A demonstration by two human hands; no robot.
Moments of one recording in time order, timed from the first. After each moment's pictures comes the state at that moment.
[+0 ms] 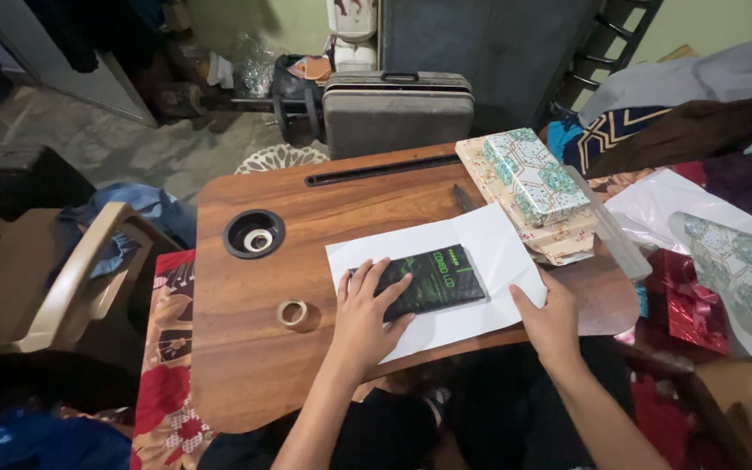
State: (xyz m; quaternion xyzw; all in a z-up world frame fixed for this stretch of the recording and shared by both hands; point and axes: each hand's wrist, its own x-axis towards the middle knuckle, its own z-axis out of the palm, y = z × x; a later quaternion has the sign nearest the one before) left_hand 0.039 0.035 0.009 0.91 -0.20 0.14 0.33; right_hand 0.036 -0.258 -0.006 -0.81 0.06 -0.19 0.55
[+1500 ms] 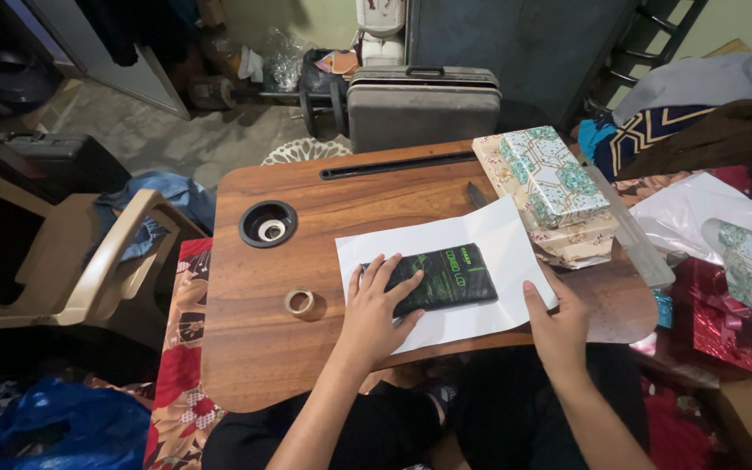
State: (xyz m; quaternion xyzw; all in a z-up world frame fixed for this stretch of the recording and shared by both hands) left_hand 0.036 0.024 0.009 0.92 -0.19 0.15 0.30; right_hand 0.026 -0.249 0.007 -0.80 0.03 -0.23 0.56
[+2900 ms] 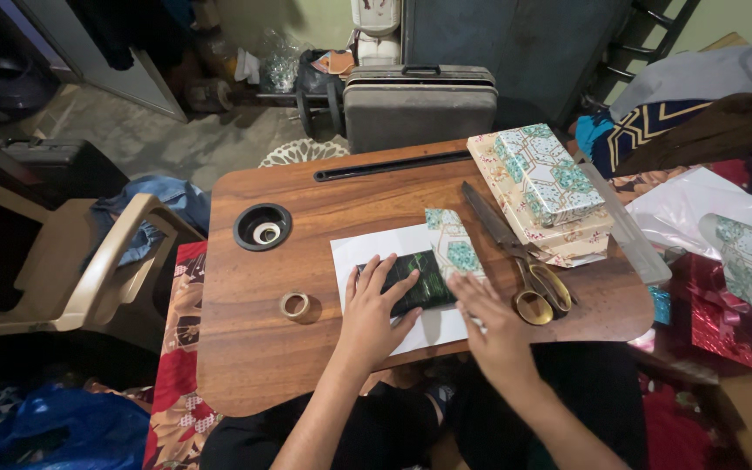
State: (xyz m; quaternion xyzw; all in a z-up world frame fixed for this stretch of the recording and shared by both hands) left_hand 0.036 0.020 0.011 0.92 -0.19 0.16 0.31; right_hand 0.012 -0.191 0.020 -0.89 -0.18 -0.20 0.38
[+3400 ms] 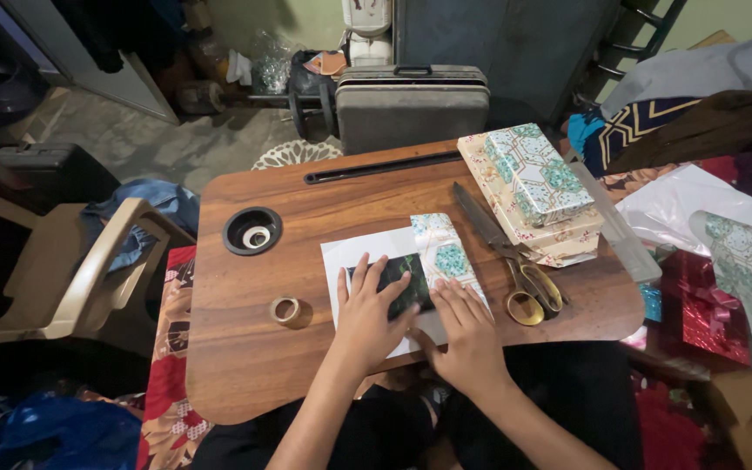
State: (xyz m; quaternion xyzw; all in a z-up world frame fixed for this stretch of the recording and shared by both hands) left_hand 0.038 0.011 0.019 0.93 -0.16 0.13 0.29; right_hand 0.006 -0.171 0.011 -0.91 -0.21 -0.26 0.24
